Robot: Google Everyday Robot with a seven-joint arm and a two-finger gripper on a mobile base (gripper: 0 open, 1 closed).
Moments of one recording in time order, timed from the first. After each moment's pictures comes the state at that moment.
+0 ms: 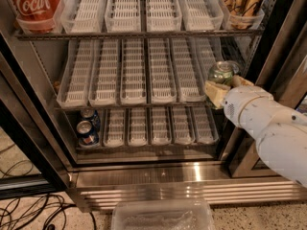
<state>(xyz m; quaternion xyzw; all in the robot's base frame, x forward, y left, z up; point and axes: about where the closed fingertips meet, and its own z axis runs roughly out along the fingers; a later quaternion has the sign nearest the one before) 0.569 -0.195 0.883 -0.10 0.77 0.05 0.63</state>
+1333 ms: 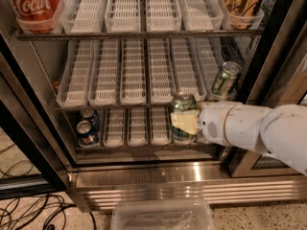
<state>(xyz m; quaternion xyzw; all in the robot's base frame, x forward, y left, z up) 0.501 -0.097 0.845 -0.22 0.84 0.18 0.47</state>
